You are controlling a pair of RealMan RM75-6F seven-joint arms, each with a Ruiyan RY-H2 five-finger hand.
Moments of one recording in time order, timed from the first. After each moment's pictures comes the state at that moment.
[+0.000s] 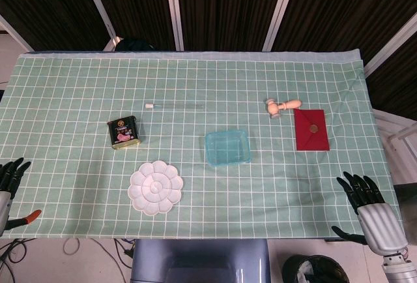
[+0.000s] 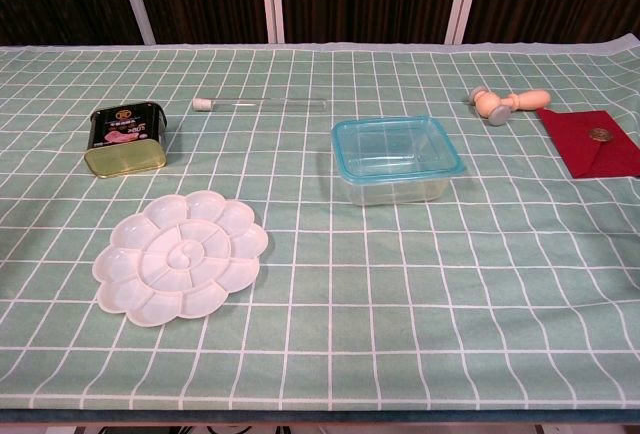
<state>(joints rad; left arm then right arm) -0.08 -1.03 0.09 -1.65 1.55 1.53 -0.02 0.07 -1.06 -0.11 -1.67 -1.68 1.57 -0.01</state>
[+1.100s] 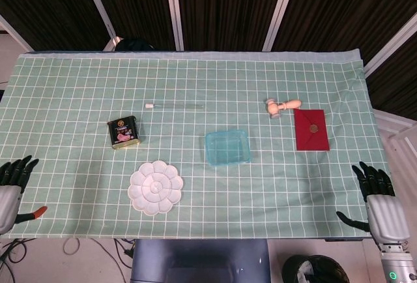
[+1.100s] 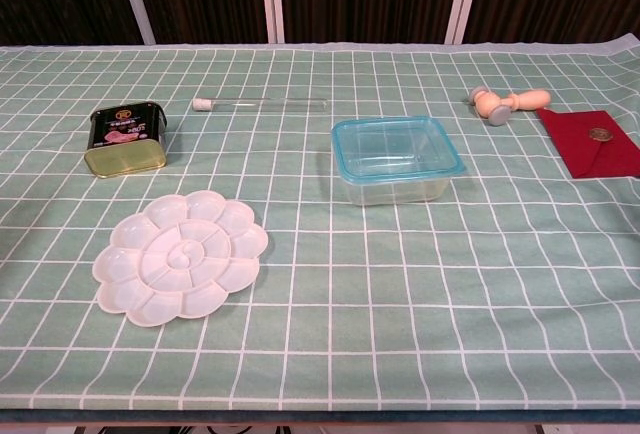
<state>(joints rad) -0.10 -1.06 0.04 -1.68 1.48 1.43 0.08 0.05 -1.15 0.01 -1.68 -1.51 1.54 -0.06</state>
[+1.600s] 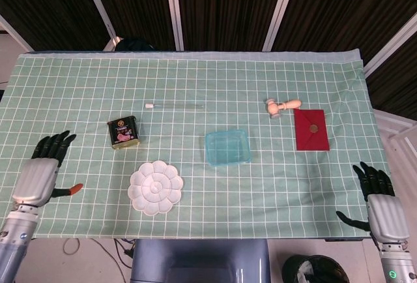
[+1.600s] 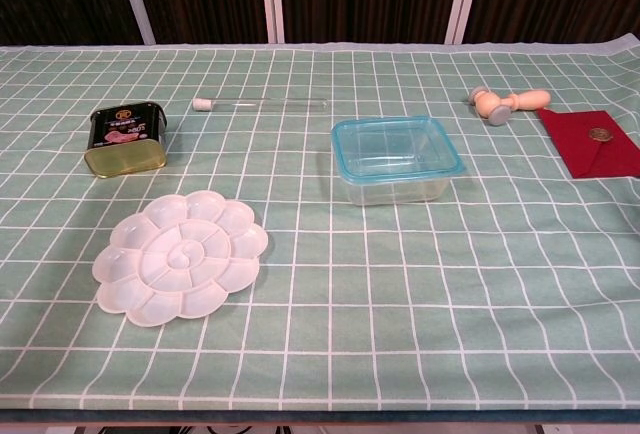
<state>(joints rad) -0.30 -1.03 -0.13 -2.03 1.27 1.27 0.34 0.05 -1.14 0.02 -1.69 -1.48 1.51 -0.04</state>
